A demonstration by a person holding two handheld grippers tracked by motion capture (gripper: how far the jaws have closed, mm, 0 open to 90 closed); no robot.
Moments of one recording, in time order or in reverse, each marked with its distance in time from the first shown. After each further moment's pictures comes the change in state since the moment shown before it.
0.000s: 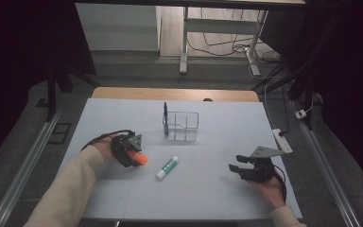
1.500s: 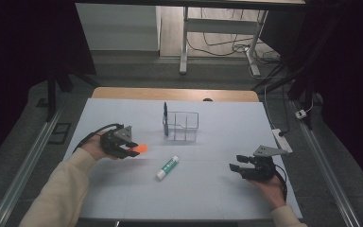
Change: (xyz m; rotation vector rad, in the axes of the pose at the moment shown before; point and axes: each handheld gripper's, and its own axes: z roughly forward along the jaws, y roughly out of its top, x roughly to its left) left arm -0.011 -0.011 -0.046 -0.191 0.082 -0.130; right arm -0.006 -0.002 -0.001 -0.014 0.030 0.053
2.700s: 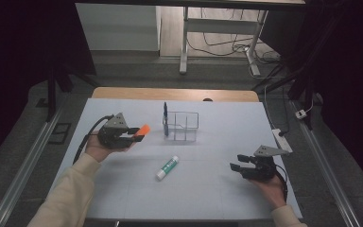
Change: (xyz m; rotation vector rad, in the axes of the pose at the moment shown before) left arm -0.006 0.010 -0.022 -0.332 0.172 -0.264; right arm -0.001 0.000 -0.001 -0.009 -0.013 0.001
